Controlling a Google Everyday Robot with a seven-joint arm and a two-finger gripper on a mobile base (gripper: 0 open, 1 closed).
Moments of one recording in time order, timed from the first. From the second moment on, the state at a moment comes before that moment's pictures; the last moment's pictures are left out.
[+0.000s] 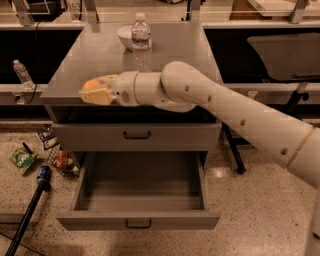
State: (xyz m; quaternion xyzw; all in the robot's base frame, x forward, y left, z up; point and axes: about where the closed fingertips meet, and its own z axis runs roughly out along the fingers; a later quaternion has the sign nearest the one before) arm 0.642 0.182 0.877 -0.44 0.62 0.41 0.50
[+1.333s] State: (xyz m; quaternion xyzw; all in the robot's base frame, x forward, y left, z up) arm 0.547 0.127 0.749 -0.43 0.70 0.41 0.39
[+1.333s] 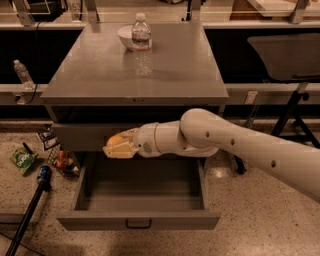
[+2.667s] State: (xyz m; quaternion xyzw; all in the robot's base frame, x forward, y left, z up) arm 0.515 0.153 0.566 -0.36 0.73 0.48 0.33
